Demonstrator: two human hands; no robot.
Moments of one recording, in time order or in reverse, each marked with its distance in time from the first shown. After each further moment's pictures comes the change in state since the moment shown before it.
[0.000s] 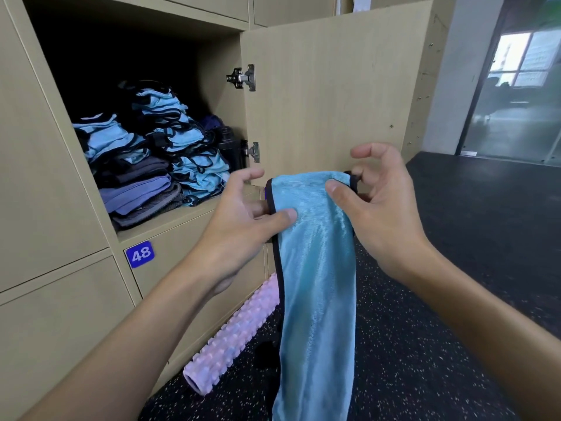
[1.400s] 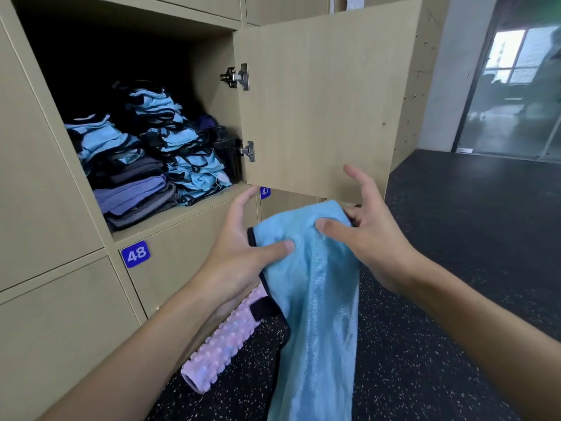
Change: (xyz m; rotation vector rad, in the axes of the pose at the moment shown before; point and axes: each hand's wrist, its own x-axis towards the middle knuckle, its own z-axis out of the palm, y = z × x) left_hand -0.015 -0.032 0.004 -0.096 -0.026 -0.127; right_hand -0.010 0.034 -0.015 0.161 -0.261 0.295
